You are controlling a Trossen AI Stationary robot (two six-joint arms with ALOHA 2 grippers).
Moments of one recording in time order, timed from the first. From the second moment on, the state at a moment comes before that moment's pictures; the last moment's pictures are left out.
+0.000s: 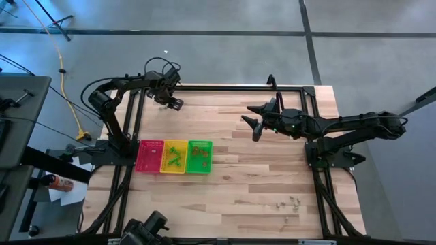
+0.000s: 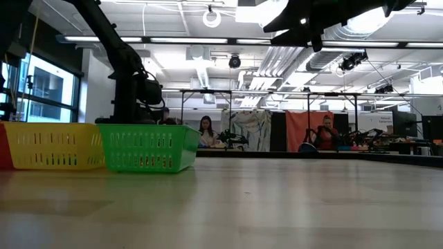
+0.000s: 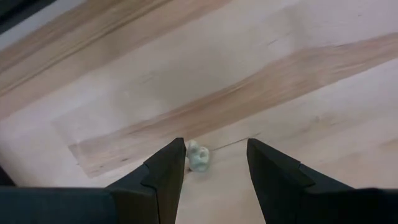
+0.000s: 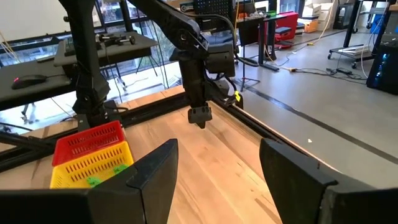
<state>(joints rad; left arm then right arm) 0.95 1.79 1.06 -0.77 -0.08 -0.18 -0.04 1.09 0.70 0.22 0.42 0.19</state>
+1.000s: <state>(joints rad) 0.94 1.86 1.07 -0.80 -0.07 -0.18 -0.04 1.09 0.70 0.22 0.42 0.19</state>
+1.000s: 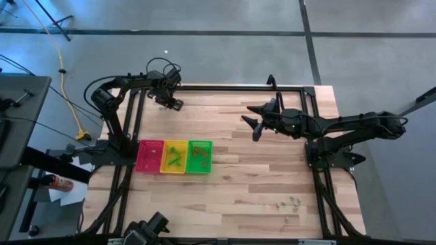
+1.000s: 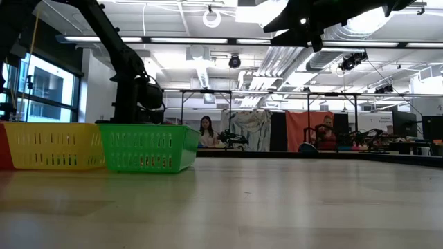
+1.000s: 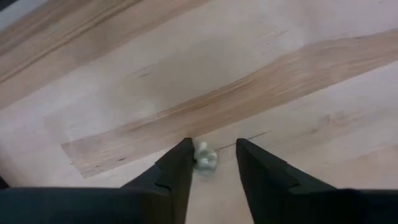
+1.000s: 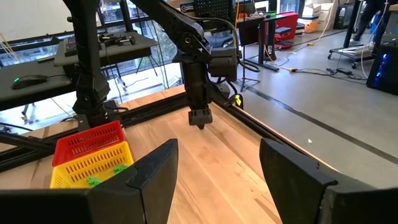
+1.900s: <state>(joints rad) 0.94 1.63 1.06 -0.71 0.00 -0.11 -0.04 1.09 0.70 0.19 0.43 0.18</state>
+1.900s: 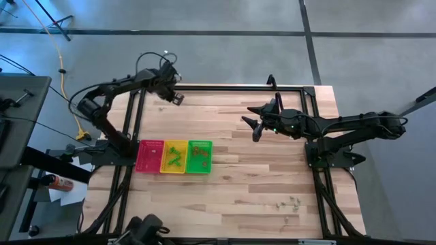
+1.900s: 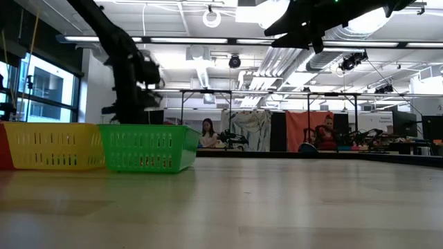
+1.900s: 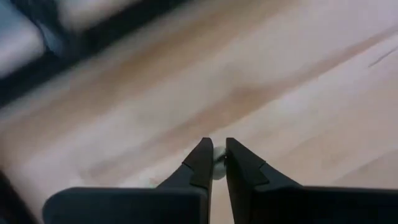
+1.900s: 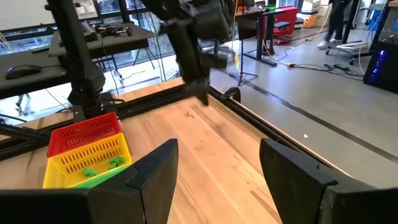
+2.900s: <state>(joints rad) 0.24 1.21 1.06 -0.05 0.27 -0.14 -0.04 1.09 0.70 0.47 0.19 0.28</state>
